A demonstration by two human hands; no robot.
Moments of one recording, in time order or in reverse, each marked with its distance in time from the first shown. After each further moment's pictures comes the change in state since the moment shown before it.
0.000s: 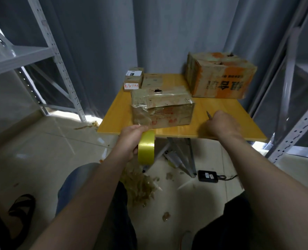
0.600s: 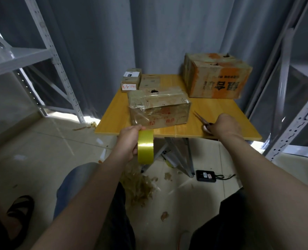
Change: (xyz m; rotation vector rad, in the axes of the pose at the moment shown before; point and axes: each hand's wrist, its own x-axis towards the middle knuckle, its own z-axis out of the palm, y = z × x) left_hand 0.007 -0.009 0.004 -0.032 0.049 -0.016; right_hand 0.012 0.024 0.005 0.029 0.033 0.063
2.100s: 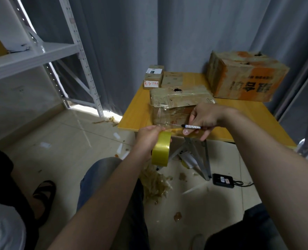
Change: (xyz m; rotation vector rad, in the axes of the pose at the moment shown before) left_hand -0.011 0.003 -0.013 -0.063 -0.030 -0.015; right_hand -0.024 -0.114 -0.017 0.200 -0.834 -0.450
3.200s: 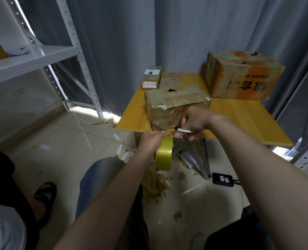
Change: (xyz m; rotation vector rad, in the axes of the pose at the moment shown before) left_hand 0.002 -0.016 0.013 0.036 0.012 -0.036; right_hand 0.003 -0.006 0.023 -0.027 0.081 -0.026
